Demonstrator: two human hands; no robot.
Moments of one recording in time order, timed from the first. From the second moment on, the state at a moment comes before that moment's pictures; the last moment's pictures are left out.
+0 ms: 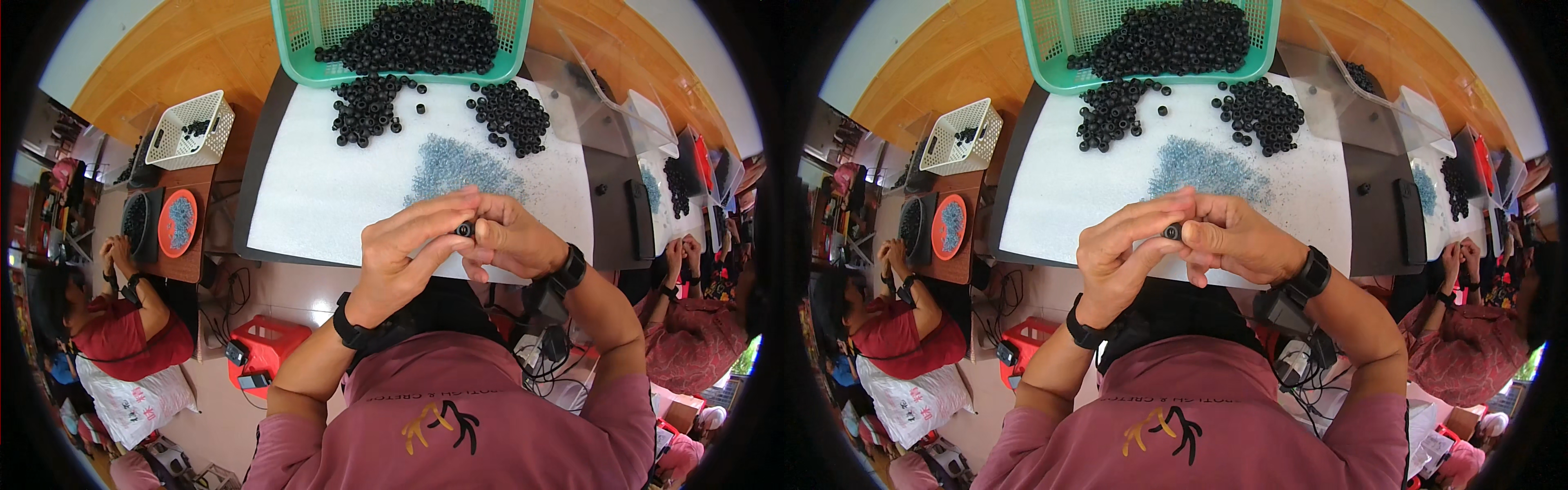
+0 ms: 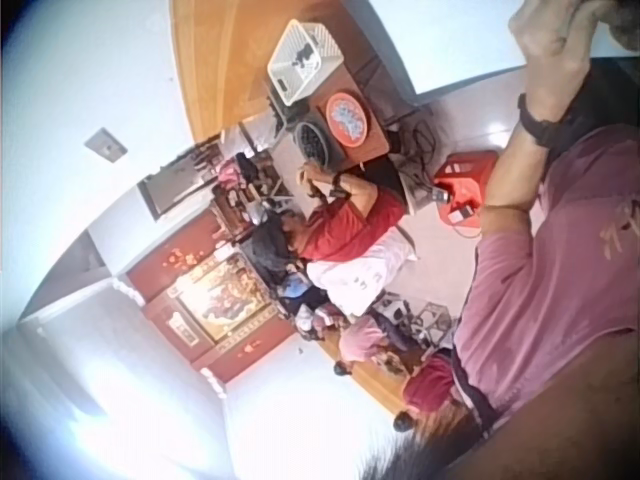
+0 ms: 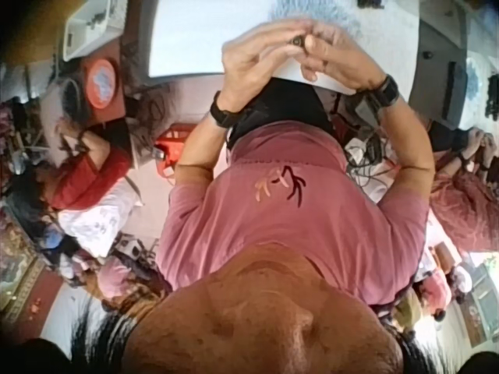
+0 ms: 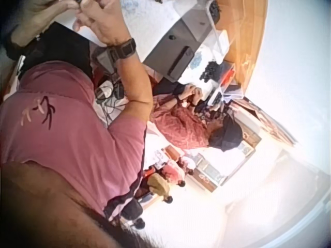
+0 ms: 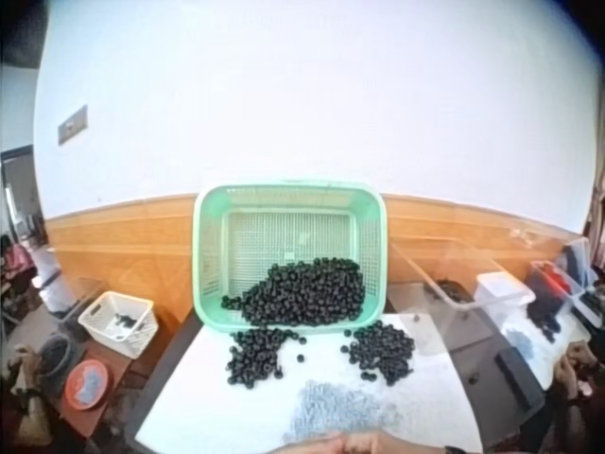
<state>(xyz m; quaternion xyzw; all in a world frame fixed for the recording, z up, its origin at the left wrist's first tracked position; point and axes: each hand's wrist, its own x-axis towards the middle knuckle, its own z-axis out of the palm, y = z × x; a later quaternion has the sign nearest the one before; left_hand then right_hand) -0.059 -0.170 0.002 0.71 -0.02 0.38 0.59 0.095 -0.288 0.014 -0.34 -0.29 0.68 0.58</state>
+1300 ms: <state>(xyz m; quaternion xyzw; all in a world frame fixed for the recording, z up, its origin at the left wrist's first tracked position) 0.004 -0.206 -0.007 0.42 0.06 0.42 0.80 0.113 -0.261 0.049 -0.54 -0.22 0.63 0.51</state>
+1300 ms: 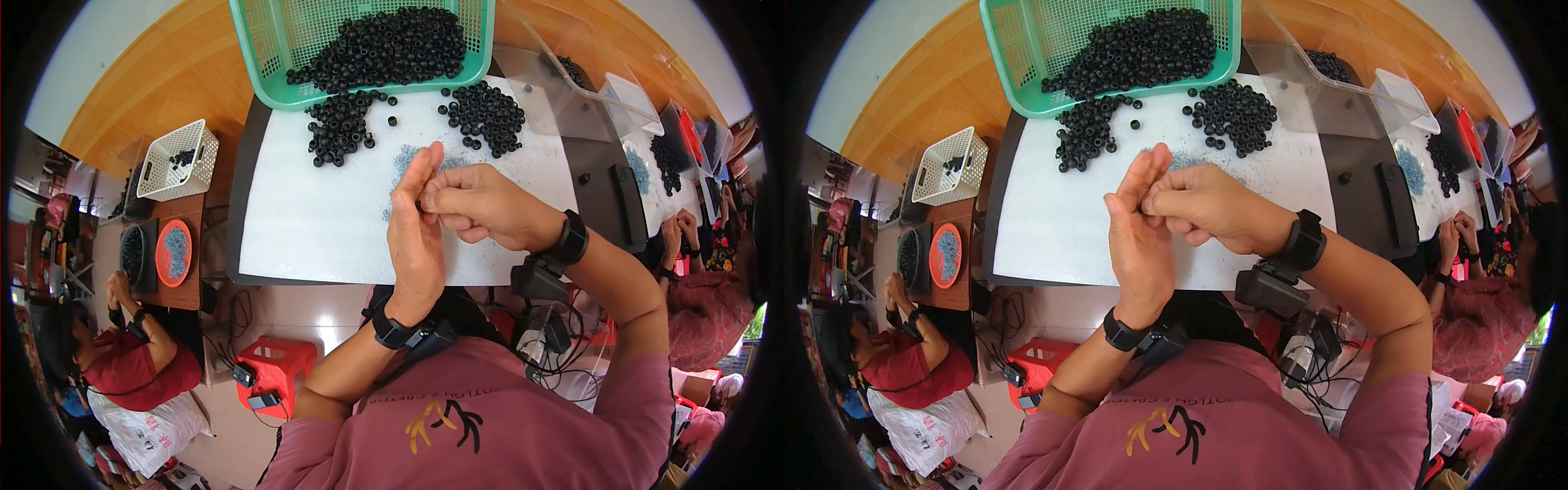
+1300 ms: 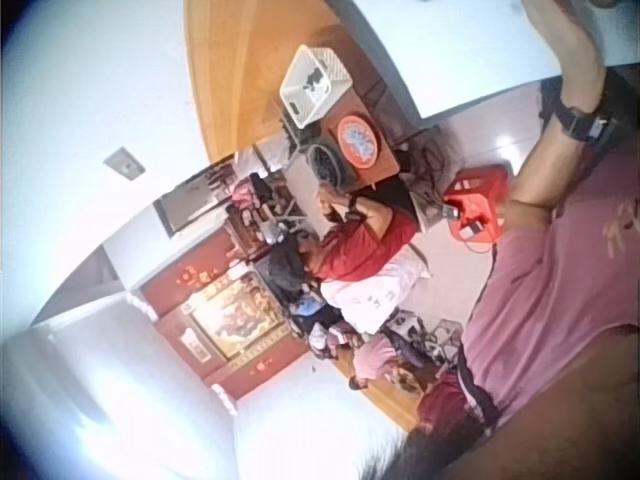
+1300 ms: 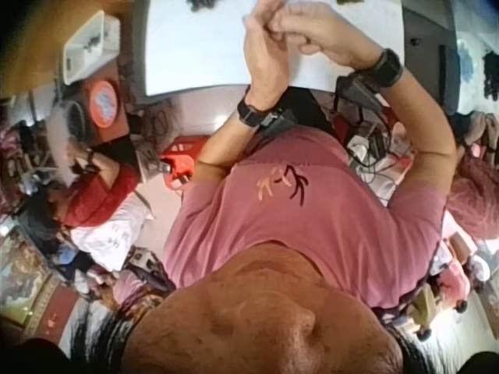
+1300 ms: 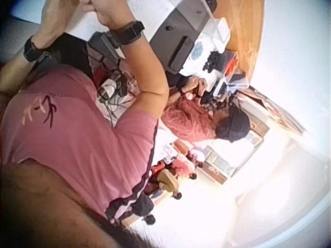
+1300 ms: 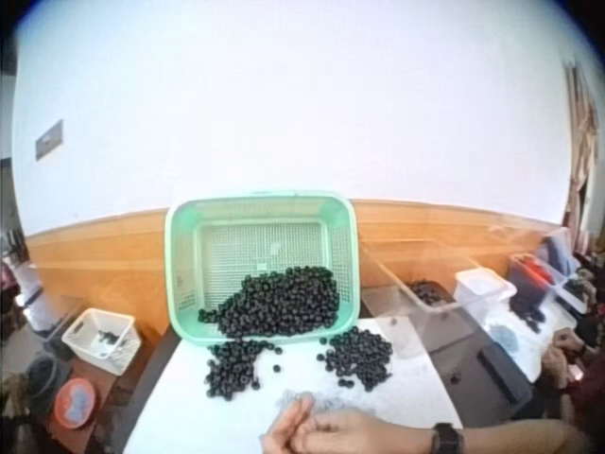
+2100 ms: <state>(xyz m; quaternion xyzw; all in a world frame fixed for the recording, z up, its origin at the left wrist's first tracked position) -0.010 -0.158 -0.005 -0.04 0.02 0.24 0.97 0.110 -0.249 0.050 -0.63 -0.66 0.09 0.40</state>
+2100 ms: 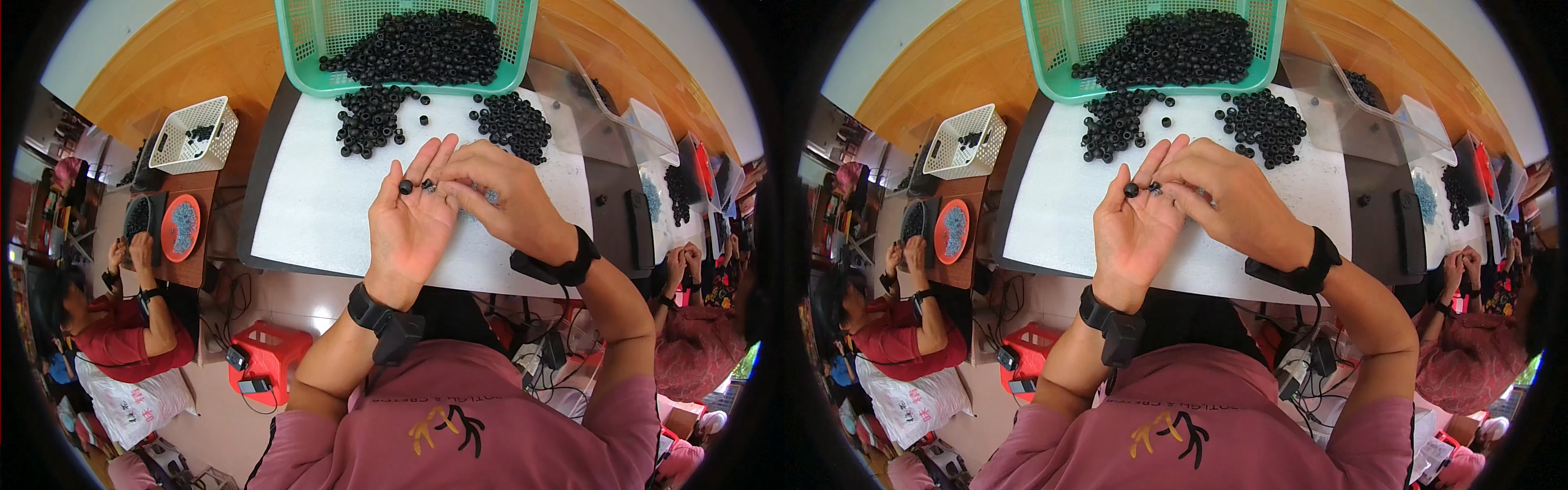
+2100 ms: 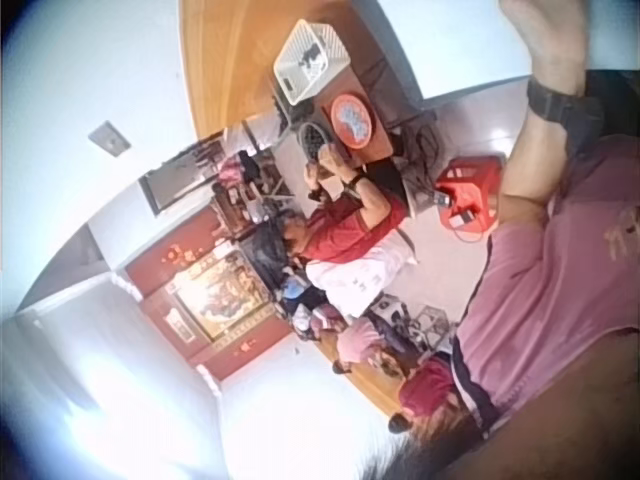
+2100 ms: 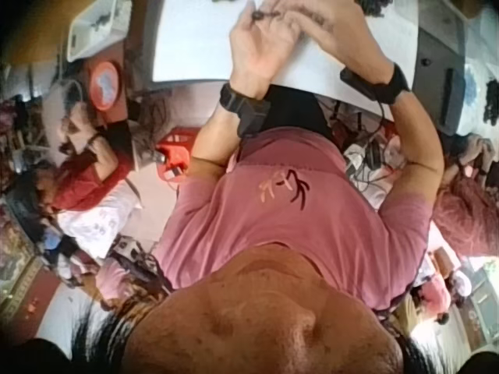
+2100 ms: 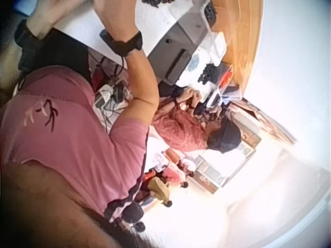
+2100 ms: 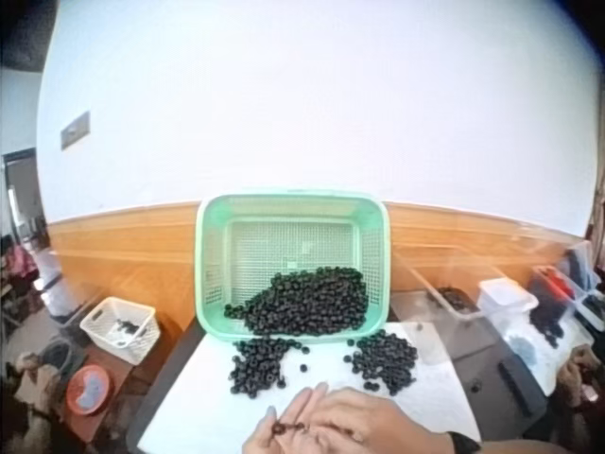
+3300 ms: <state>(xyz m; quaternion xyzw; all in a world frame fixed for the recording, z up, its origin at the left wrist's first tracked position) -0.052 -0.134 -0.009 0.71 0.09 0.38 0.58 0.112 -0.244 0.032 -0.49 -0.24 0.63 0.56</state>
